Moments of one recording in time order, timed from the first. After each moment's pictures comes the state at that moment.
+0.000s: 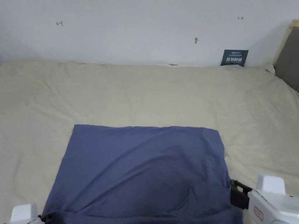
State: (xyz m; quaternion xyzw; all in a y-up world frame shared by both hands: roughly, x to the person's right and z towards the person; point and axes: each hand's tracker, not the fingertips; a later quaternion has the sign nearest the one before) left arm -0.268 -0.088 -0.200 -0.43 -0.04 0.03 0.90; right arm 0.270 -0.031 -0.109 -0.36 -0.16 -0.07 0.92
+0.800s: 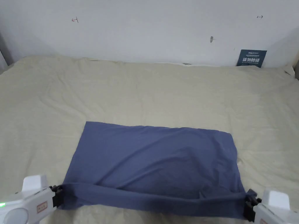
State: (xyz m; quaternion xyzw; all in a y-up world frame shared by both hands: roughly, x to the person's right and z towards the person) left arm -0.264 -0.051 -0.244 -0.39 -0.03 0.06 0.92; right arm 0.263 -0.044 -0.128 -0.36 -0.13 -0.08 0.92
